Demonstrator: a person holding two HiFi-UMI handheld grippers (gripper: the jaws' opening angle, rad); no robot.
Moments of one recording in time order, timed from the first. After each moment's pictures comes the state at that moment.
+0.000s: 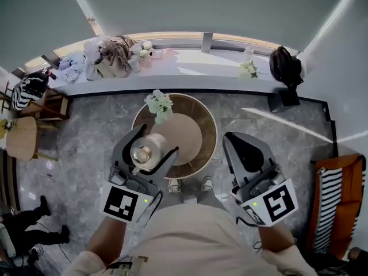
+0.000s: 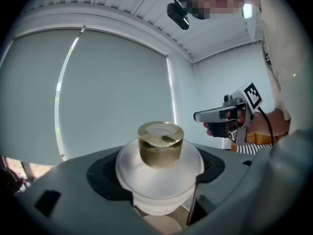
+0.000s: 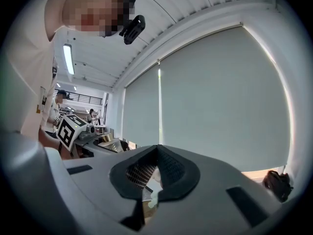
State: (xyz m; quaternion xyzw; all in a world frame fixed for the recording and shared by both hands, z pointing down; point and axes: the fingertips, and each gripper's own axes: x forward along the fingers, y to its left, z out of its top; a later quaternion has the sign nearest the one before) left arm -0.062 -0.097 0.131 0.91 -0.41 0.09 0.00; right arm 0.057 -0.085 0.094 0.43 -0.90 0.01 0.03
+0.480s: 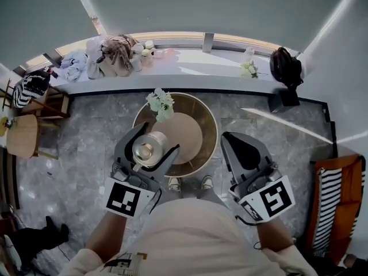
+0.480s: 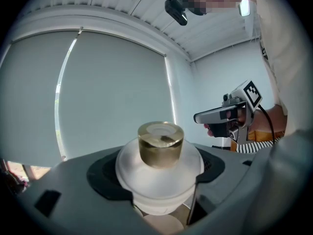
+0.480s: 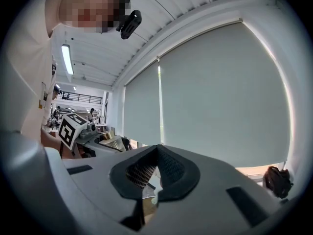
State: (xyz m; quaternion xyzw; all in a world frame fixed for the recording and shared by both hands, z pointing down) left arm -0.063 -0.088 0.133 0.91 -0.41 0.10 -0.01; right arm 0.052 -0.076 0.104 0.43 -0.90 0.03 0.04
